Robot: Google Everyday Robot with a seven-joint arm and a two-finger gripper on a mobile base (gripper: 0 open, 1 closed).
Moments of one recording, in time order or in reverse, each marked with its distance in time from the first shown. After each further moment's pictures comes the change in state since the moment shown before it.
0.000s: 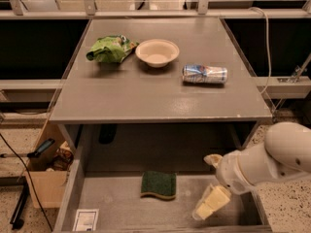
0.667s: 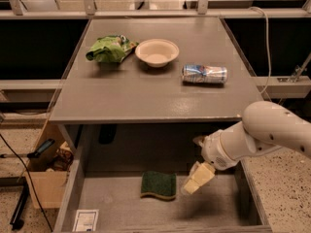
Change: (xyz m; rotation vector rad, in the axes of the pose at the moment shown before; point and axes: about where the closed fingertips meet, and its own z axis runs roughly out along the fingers) arm -0.045 -0.051 0.020 0.036 0.012 -0.067
